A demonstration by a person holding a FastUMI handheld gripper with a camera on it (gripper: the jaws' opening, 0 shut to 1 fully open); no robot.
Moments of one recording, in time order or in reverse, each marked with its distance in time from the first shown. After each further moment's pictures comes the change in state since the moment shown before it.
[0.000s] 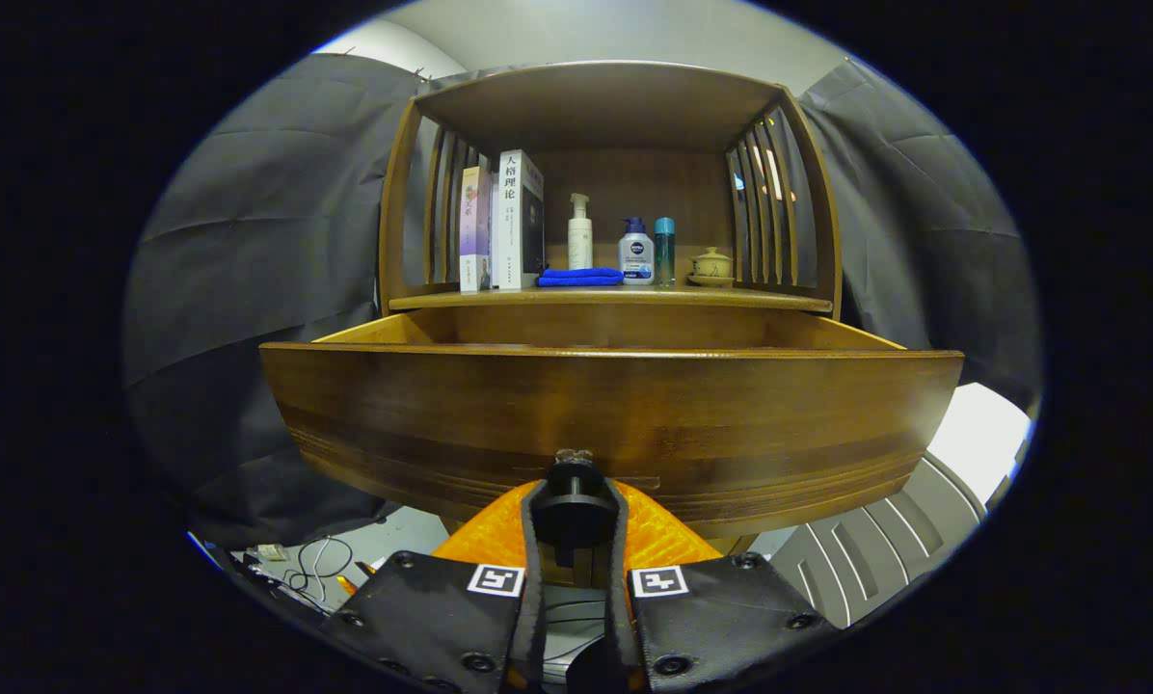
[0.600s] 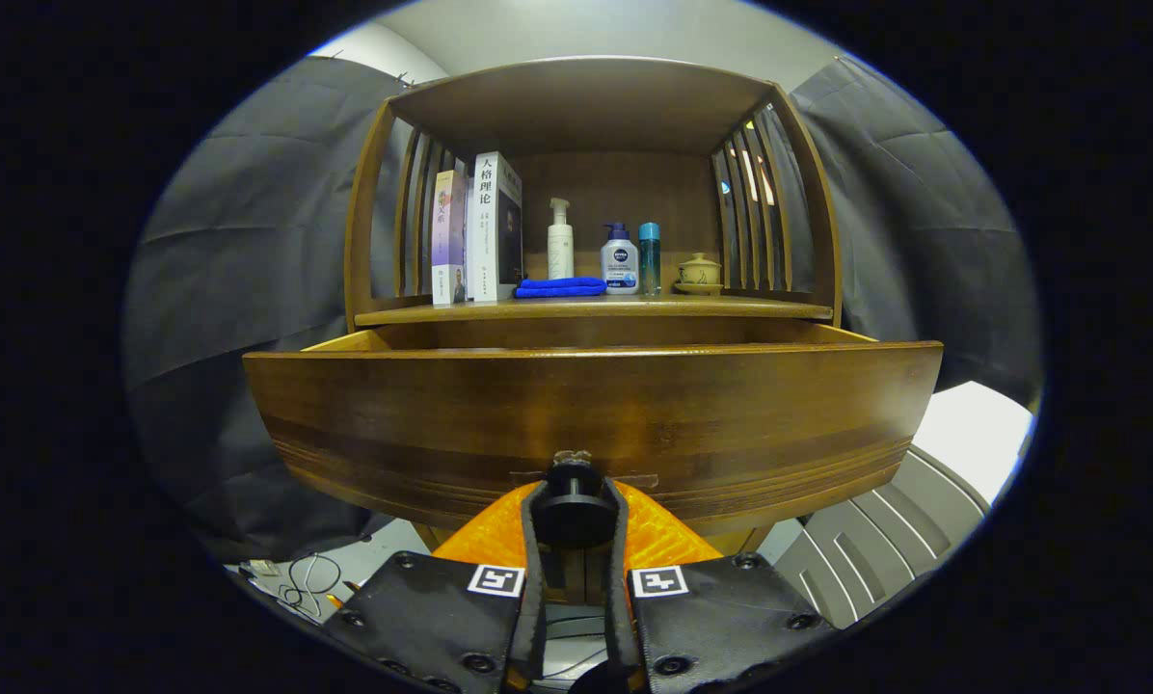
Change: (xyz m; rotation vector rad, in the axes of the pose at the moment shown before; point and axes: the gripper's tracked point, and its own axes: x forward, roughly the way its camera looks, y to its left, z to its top) arm 0.032 -0.009 0.013 0.028 -0.024 -0.058
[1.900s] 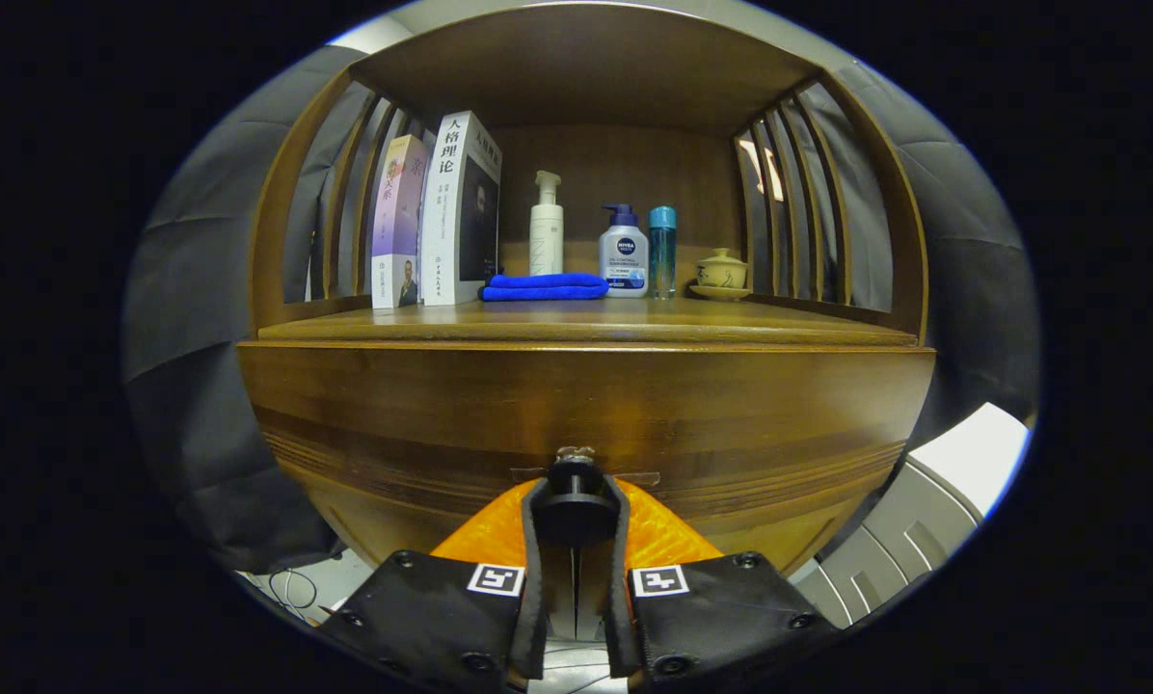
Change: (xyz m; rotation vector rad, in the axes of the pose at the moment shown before) arm 0.124 -0.002 0.037 -0.014 0.009 -0.073
